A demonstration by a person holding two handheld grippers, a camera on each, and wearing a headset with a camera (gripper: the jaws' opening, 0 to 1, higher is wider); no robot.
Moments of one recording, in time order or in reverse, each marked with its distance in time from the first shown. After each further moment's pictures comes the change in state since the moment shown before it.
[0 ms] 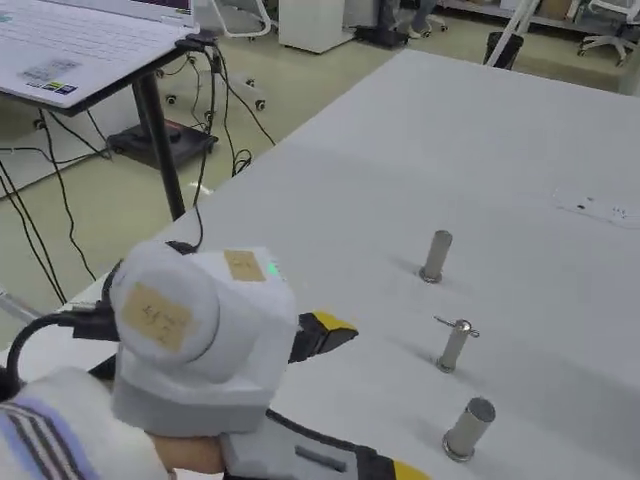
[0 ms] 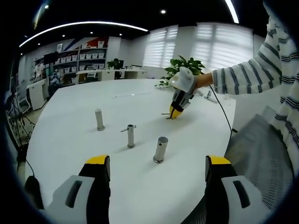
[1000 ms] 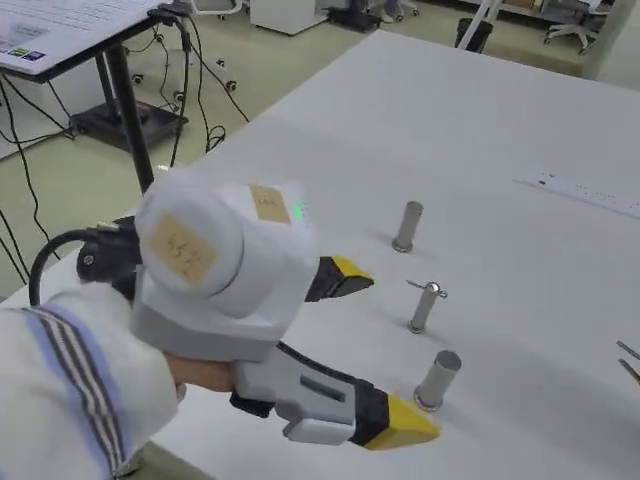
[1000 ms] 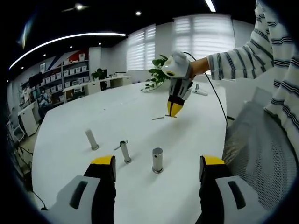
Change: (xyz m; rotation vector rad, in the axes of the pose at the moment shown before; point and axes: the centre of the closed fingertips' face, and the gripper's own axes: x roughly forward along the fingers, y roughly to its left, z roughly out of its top) left arm 0.013 -0.009 0.025 0.176 -0.030 -0.095; right arm -0.059 0.064 0.043 0.144 -0.208 0.157
